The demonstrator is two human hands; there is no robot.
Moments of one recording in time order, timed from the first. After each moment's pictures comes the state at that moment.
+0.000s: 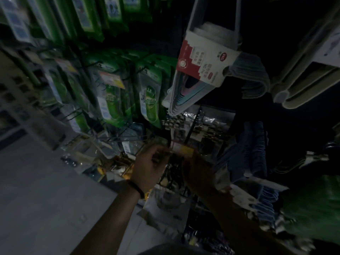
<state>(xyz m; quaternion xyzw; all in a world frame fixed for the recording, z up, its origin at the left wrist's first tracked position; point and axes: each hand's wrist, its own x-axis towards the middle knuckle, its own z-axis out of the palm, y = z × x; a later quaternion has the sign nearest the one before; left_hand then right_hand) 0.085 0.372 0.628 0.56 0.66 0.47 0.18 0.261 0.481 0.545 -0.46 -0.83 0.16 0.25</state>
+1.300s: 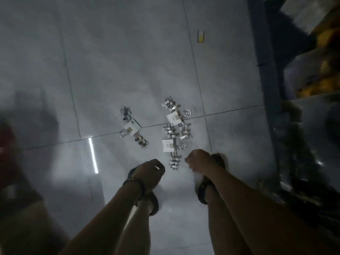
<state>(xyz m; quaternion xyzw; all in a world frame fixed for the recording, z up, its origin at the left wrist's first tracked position) 0.055 -0.203 0.018 -0.09 0.81 0.22 0.53 0.068 0.016 -0.041 -0.25 -0.75 0.34 -0.52</state>
